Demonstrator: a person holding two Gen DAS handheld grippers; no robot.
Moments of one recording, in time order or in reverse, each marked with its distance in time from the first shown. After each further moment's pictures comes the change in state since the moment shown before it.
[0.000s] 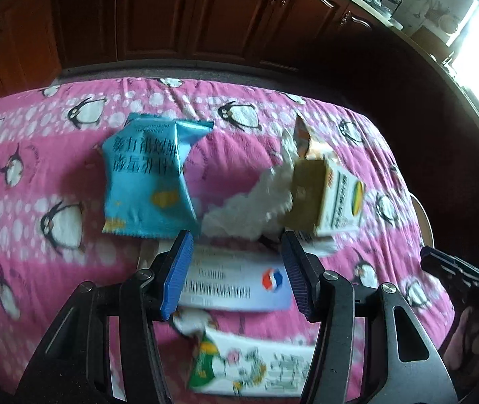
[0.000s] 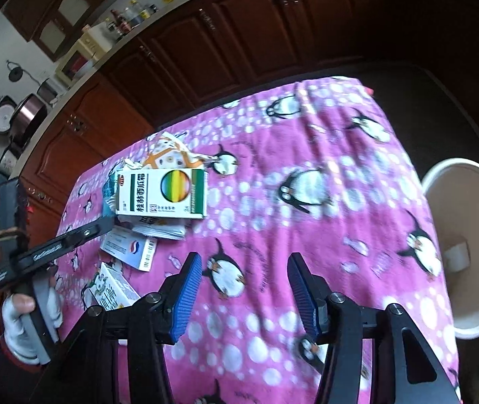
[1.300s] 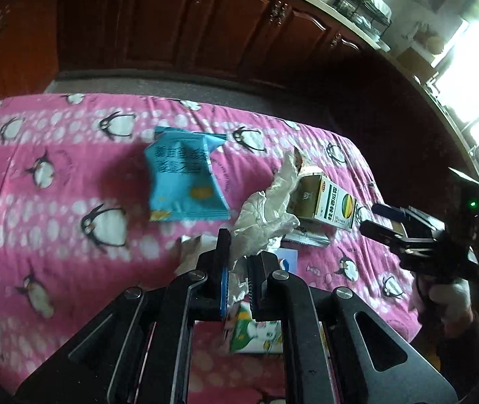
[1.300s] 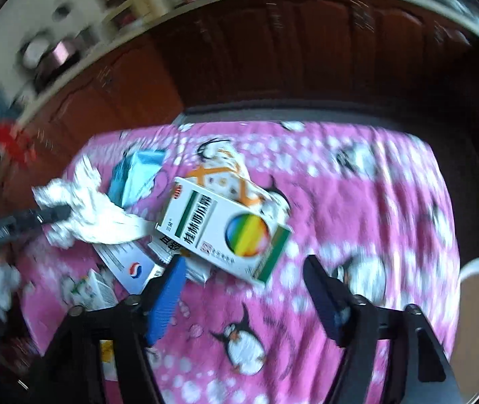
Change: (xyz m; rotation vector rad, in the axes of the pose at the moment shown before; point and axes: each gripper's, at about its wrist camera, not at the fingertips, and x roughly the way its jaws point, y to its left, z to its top) left arm -0.059 0.044 -0.006 -0.041 -0.061 -0.090; right arm 0.049 0.066 0.046 -0.412 0.001 -0.044
